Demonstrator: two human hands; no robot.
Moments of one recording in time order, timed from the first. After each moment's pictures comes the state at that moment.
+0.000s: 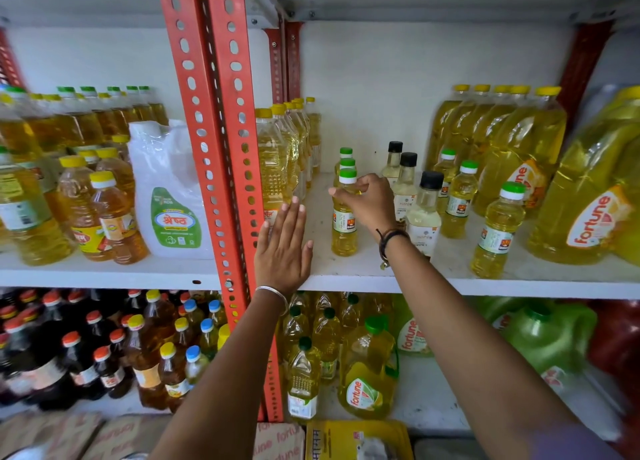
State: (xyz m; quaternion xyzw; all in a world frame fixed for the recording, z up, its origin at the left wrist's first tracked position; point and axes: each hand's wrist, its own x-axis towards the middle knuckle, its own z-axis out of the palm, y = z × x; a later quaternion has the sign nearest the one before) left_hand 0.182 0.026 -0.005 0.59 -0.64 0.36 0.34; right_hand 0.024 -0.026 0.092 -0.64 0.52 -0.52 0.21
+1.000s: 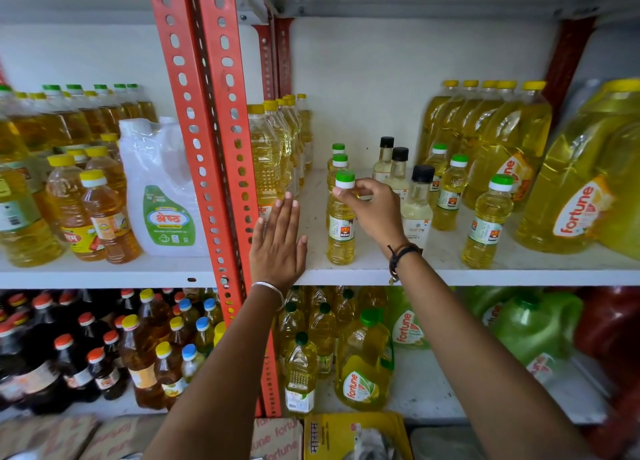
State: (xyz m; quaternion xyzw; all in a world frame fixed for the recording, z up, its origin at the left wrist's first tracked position) left_hand 0.181 0.027 -0.005 0.60 -0.64 0.35 0.33; right_hand 0.007 0.016 0.086 -0.66 0.45 -0.56 0.22
